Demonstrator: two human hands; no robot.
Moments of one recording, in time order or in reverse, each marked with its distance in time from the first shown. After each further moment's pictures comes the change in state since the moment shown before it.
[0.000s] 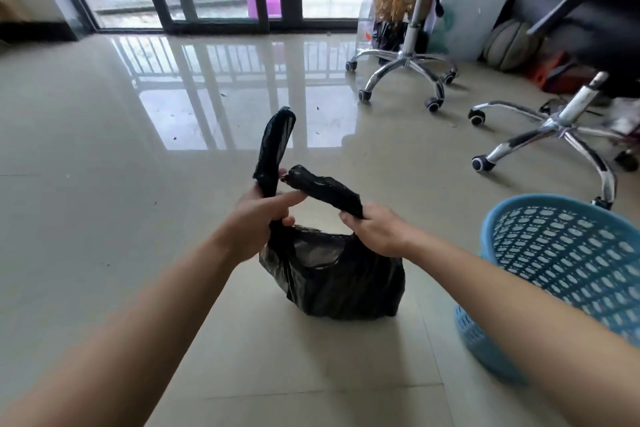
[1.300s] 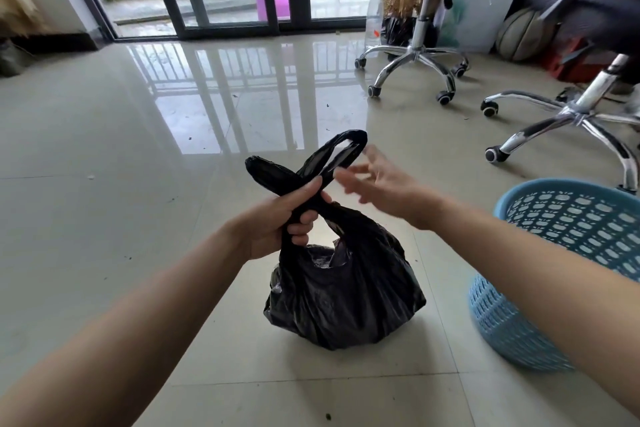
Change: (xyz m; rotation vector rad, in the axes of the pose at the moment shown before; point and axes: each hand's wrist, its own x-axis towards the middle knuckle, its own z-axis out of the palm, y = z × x) left_hand -0.030 0.011 0.012 0.103 -0.293 -0.240; right_hand -0.008 -0.025 -0.023 0.497 -0.038 -0.204
